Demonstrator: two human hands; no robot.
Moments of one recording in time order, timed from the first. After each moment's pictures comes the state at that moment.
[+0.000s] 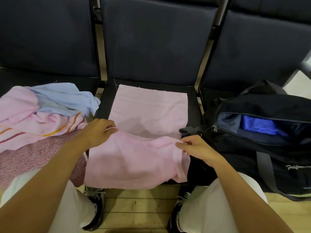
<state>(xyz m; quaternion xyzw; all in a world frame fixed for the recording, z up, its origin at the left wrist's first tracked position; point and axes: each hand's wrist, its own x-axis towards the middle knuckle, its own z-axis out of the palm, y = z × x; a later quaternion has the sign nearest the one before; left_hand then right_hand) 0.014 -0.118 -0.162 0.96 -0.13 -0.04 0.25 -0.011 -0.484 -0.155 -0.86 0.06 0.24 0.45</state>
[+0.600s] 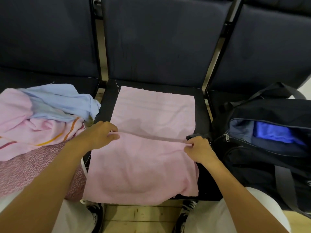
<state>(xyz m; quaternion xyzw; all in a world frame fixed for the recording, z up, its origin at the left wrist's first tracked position) 0.053 -0.114 -0.173 0.96 -0.09 -0.17 0.20 0.027 -0.464 -0.170 -0.95 0.08 0.17 0.26</state>
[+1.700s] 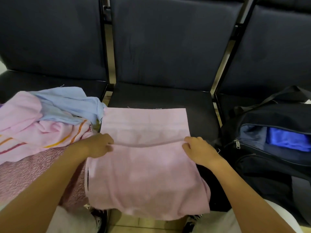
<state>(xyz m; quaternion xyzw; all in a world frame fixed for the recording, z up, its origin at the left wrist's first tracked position) 0.044 -0.095 -0.182 0.94 -0.02 -0.32 0.10 0.047 -0.450 -0.175 -0.97 -0.07 0.19 0.17</state>
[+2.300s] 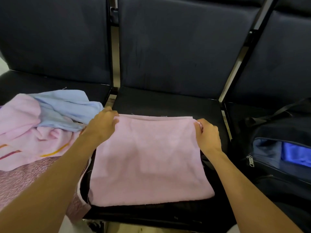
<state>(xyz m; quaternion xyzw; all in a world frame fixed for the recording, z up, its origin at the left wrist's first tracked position) 0.113 -0.104 -0.175 0.98 0.07 -0.02 0.16 0.132 -0.442 -0.195 -0.96 0.07 -0.06 0.27</state>
